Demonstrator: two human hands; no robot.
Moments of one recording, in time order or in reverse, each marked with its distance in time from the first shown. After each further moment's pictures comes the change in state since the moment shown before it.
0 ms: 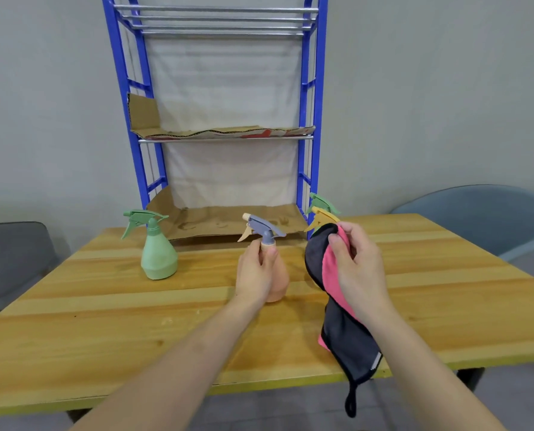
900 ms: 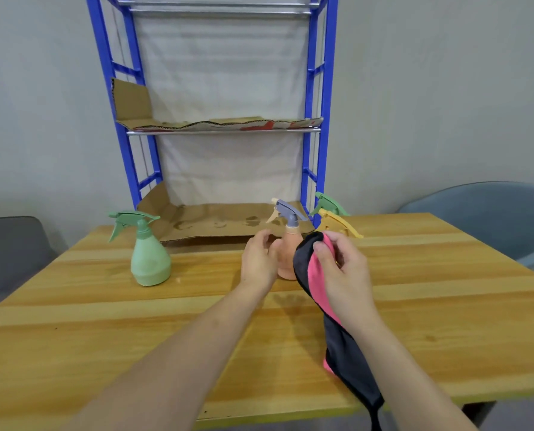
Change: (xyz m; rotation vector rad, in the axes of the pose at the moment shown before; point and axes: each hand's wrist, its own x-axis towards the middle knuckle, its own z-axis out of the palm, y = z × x) left_hand 0.058 -0.015 0.029 0.071 -0.037 -0.075; right_hand 0.018 0.037 0.037 0.100 -0.051 0.072
